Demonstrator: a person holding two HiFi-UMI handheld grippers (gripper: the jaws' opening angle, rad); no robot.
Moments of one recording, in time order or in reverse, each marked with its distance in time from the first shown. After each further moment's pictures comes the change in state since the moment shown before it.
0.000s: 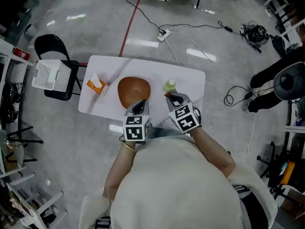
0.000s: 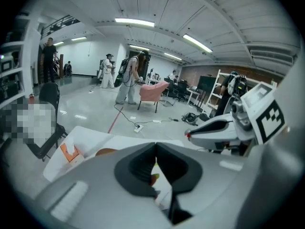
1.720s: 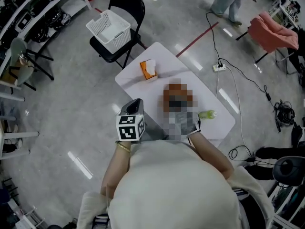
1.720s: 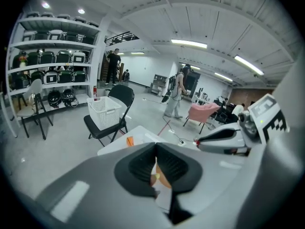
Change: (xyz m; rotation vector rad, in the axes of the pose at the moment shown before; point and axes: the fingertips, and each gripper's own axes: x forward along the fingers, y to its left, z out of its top) left arm -0.166 0.222 -0.053 -0.393 -0.190 0.475; right arm 0.091 0.219 0.131 -0.391 -0.070 0.416
